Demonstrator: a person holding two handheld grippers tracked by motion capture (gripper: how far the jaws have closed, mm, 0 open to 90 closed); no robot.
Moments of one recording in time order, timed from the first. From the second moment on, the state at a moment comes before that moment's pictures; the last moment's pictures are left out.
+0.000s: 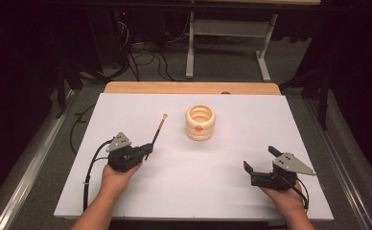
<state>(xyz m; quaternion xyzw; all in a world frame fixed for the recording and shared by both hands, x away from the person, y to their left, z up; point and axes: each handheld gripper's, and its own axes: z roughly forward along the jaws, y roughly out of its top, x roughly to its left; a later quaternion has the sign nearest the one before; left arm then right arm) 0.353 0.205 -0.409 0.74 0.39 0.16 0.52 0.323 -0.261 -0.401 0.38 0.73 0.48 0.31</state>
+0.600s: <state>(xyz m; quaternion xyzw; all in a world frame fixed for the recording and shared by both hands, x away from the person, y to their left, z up) 0.341 0.198 -0.402 0.71 0.36 0.19 0.57 0.324 -0.261 -0.402 0.38 0.73 0.48 0.31</state>
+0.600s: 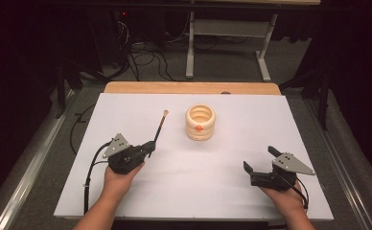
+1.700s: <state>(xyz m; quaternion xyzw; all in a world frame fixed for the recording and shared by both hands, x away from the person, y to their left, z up) 0.337 0.195 -0.397 0.71 0.34 0.19 0.59 0.339 -0.229 -0.365 0.35 0.72 0.51 0.31</state>
